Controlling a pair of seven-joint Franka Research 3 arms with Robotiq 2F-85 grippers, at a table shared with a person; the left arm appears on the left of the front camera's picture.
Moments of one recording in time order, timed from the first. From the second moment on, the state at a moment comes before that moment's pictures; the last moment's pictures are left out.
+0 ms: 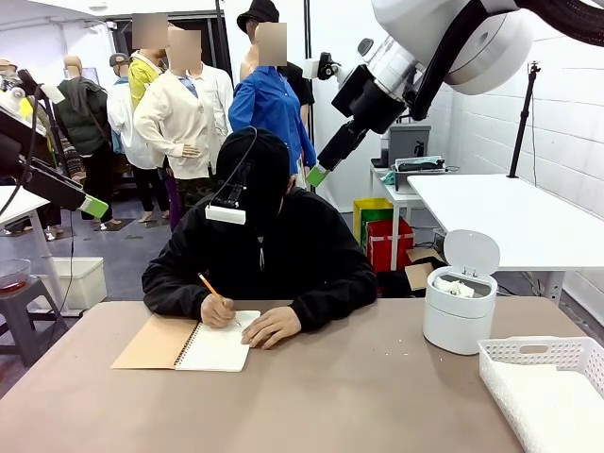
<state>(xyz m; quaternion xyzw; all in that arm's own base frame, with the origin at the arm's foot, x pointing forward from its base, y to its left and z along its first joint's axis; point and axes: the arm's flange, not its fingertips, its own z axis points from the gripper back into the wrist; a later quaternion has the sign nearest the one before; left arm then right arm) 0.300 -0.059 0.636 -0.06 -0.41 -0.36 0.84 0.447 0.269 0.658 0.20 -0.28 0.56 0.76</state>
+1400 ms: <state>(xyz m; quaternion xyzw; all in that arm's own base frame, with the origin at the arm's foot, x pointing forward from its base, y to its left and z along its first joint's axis) 0.300 -0.059 0.636 -0.06 -0.41 -0.36 0.84 0.447 0.269 0.658 0.20 -0.28 0.56 0.76</state>
